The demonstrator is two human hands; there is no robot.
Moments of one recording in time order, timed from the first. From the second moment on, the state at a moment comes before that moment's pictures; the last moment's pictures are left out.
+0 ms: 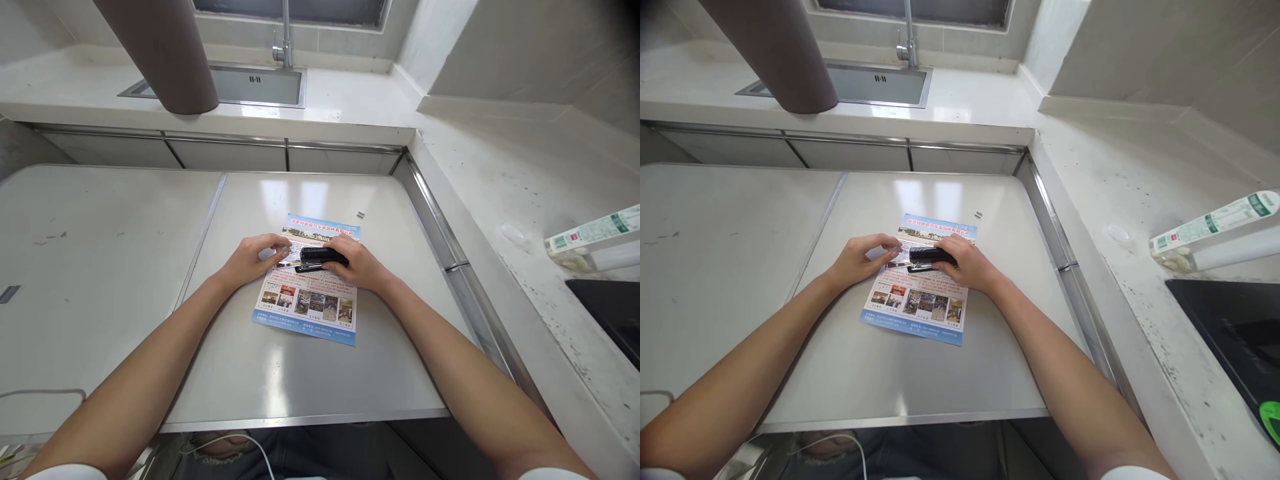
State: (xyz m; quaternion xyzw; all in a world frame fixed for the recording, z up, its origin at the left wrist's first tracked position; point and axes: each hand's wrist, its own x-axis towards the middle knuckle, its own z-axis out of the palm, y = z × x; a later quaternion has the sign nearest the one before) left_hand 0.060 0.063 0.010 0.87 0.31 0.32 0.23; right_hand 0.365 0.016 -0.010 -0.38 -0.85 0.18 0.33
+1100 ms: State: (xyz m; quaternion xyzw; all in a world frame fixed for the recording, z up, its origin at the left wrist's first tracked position) left_hand 0.060 0.064 0.009 0.87 0.30 0.32 0.23; right_hand 0.364 0.015 -0.008 -0.38 -0.84 0.19 0.32
